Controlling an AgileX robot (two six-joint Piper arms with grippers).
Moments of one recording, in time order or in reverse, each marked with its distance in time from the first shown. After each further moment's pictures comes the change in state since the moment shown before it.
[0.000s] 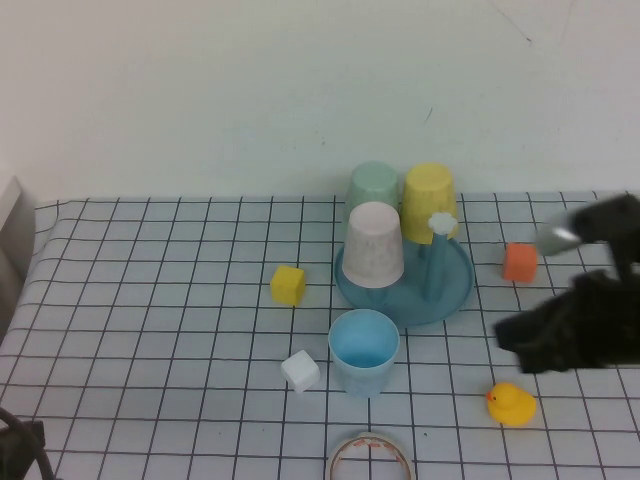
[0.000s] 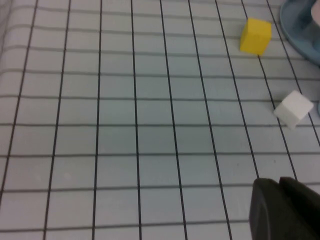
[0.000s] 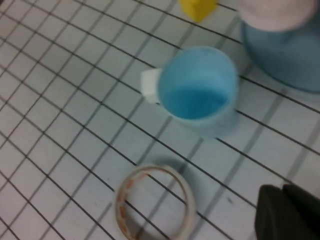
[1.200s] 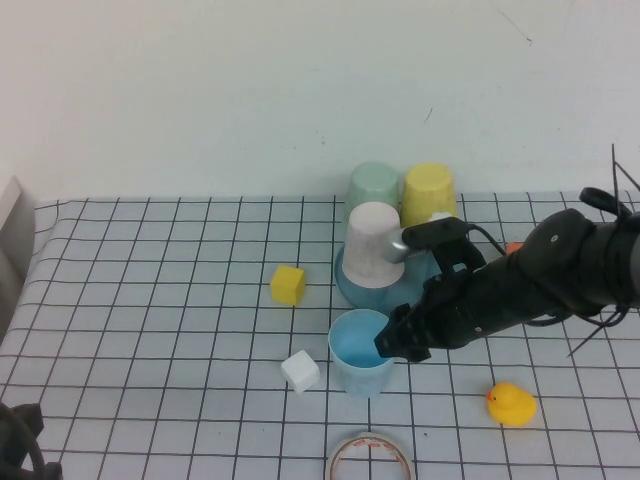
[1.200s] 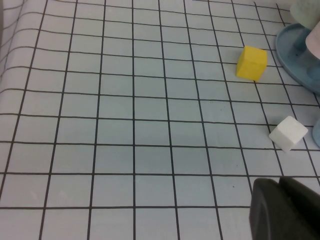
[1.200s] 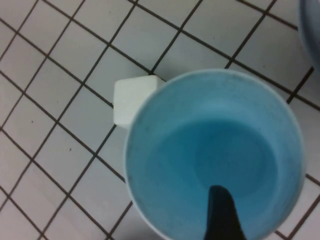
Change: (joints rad) right arm 0.146 0.617 -0.434 -0.035 -0.055 0.078; left arm 0.000 0.000 0.000 -0.046 -0.065 0.019
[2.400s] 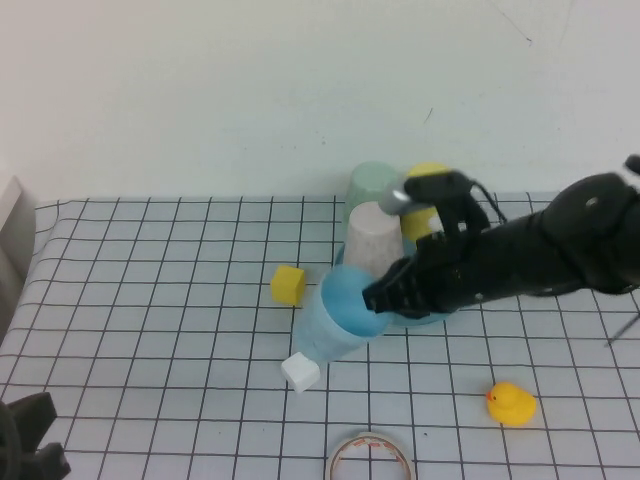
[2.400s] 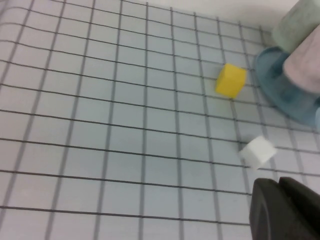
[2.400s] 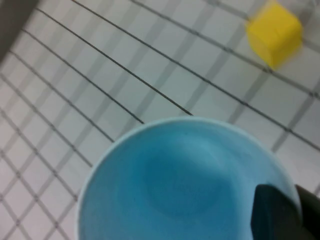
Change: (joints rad) right arm 0.019 -0.130 0.005 0.152 0.048 -0.072; left arm 0.000 0.000 0.000 -0.146 -0.018 0.009
